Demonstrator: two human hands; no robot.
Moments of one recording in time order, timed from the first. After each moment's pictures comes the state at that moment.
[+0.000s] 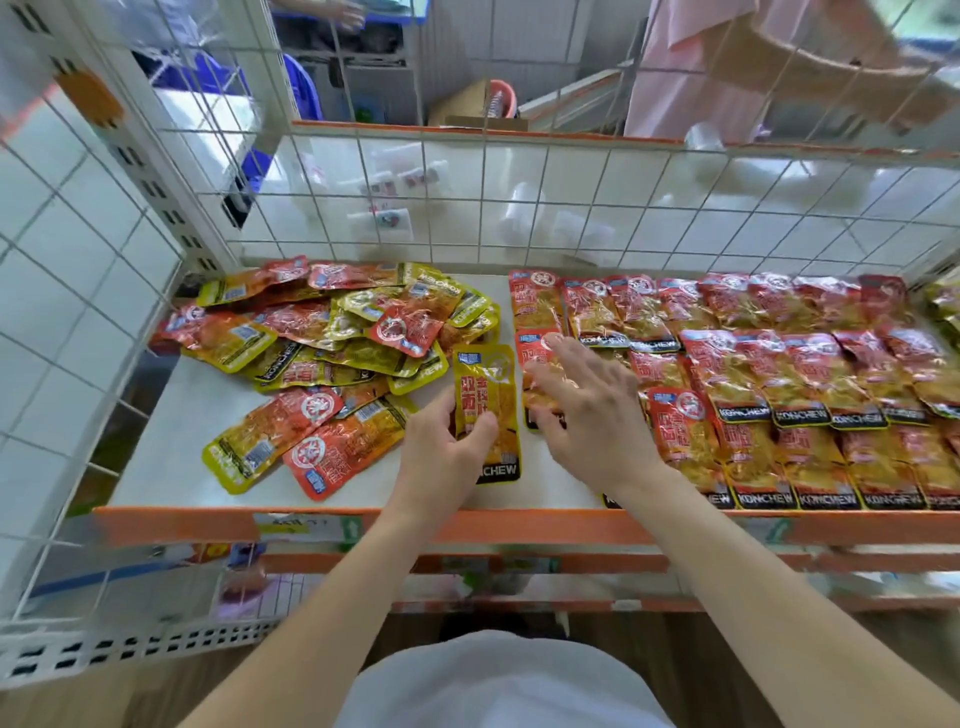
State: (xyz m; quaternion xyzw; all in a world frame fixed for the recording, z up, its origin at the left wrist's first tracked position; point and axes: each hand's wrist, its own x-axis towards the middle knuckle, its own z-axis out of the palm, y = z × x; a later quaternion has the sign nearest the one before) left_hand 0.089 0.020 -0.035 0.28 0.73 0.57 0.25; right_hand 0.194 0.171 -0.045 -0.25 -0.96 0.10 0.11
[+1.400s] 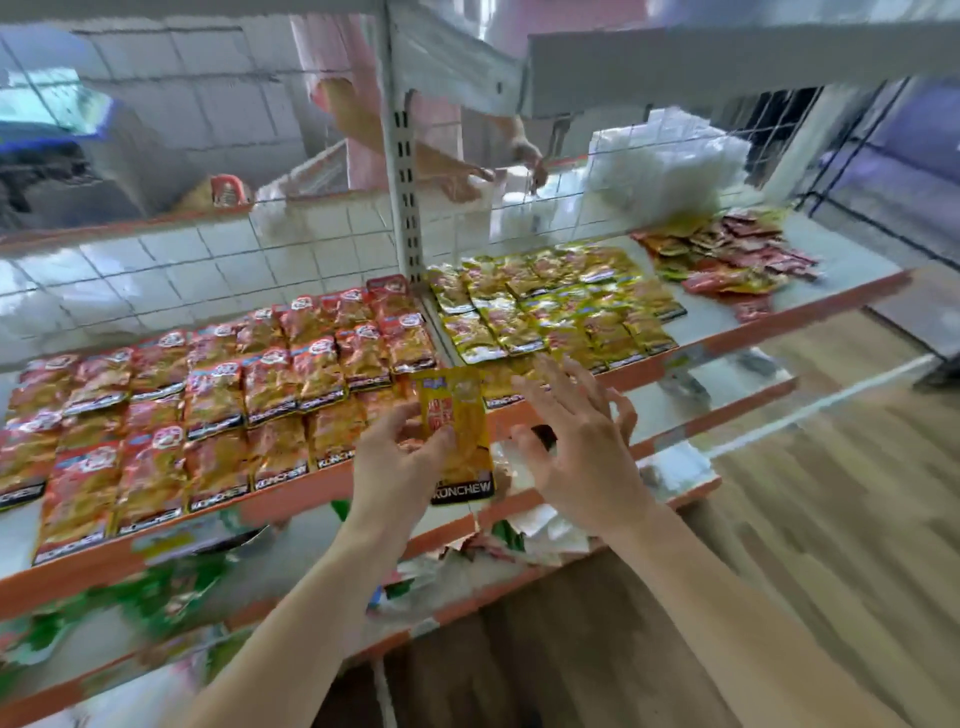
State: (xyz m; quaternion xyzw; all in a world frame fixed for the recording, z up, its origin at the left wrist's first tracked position) left_hand 0.510 0.270 0.016 0.29 0.71 0.55 0.33; right_hand 0.681 0.347 0.025 -0.43 -0.86 0.13 0.22
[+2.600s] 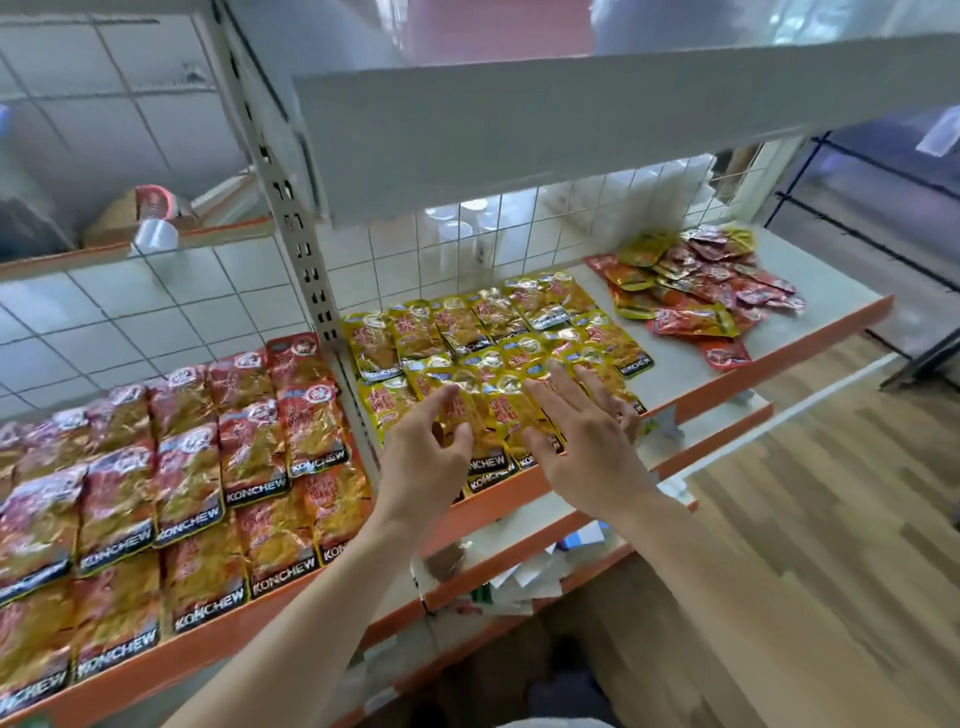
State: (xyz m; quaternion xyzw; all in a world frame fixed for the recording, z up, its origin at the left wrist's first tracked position) left_hand 0.550 0.444 0.005 0.46 0.71 0.45 0.27; right_hand 0.720 0.517 0.001 -0.49 -0.84 0.14 0.16
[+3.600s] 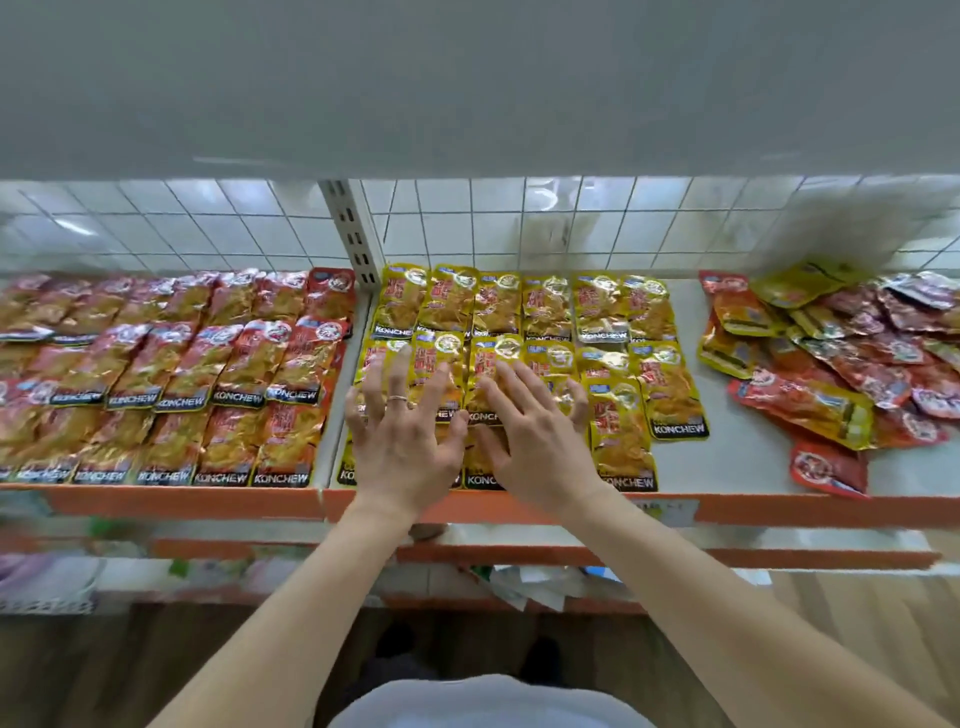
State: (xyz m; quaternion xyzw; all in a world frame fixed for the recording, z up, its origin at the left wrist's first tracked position) left_hand 0.599 0.503 -0.060 0.38 0.91 0.14 -0.07; right_hand 0.712 0.626 -0.062 -0.25 -0.95 0.13 0.10
